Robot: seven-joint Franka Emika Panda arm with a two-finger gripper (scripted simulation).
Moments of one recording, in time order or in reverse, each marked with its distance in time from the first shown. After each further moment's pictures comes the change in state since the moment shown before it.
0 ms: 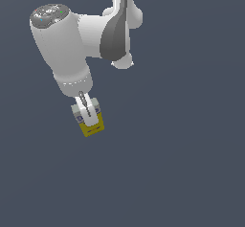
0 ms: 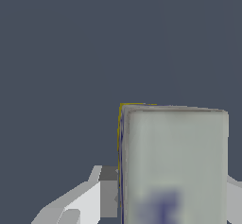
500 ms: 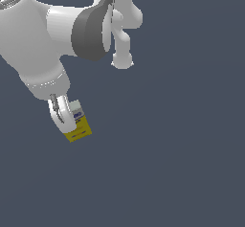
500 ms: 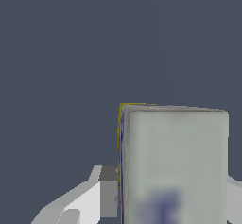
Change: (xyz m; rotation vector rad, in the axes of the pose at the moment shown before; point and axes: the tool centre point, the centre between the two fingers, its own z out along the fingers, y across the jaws) arm 0.058 -0.007 -0.025 0.000 0.000 0.000
